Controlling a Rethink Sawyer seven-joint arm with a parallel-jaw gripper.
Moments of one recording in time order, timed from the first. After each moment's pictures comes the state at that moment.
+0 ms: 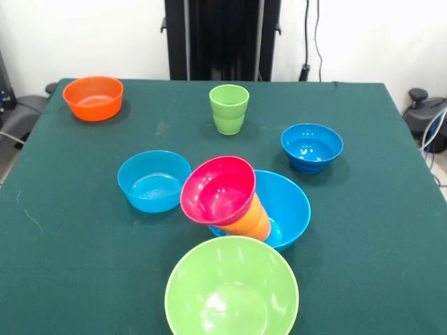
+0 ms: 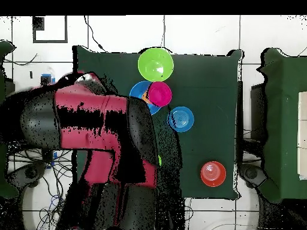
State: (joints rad) arm 0.21 -0.94 -0.33 1.36 0.06 0.88 2.69
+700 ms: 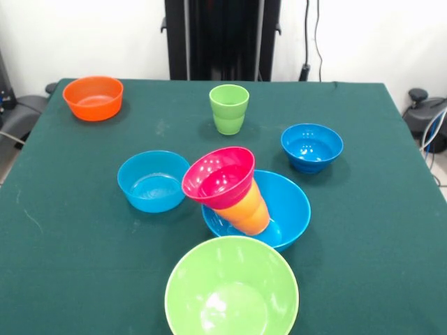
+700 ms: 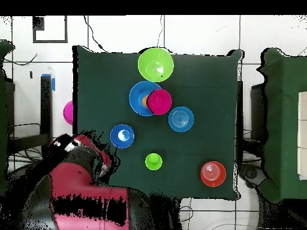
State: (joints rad) arm 0.23 -1.28 -0.28 1.79 0.00 0.71 2.54
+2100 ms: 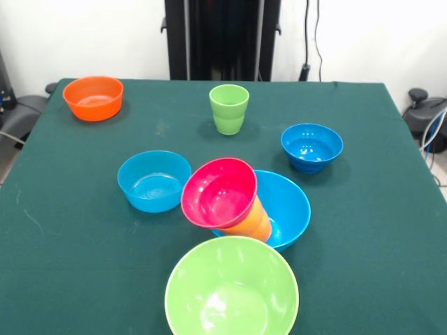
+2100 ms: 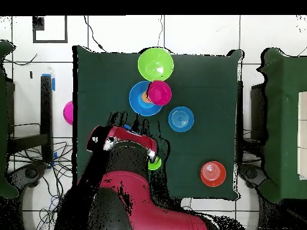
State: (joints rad) arm -0.24 -1.55 0.05 2.02 0.18 0.46 1.85
